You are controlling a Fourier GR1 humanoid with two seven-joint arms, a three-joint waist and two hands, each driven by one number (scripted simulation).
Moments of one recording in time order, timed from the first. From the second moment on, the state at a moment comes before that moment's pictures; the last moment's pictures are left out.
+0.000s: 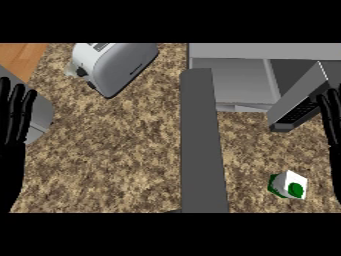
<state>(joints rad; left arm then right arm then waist) 0.00 0.11 0.00 -2.10 0.00 0.02 -0.02 0.03 -0.12 0.00 -2.10 -0.02 -0.01 -0.01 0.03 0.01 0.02</state>
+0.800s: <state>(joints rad) 0.07 0.13 0.15 -2.03 0.19 -0.08 0.01 0.30 -0.03 0.27 -2.35 0.23 -0.09 0.06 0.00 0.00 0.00</state>
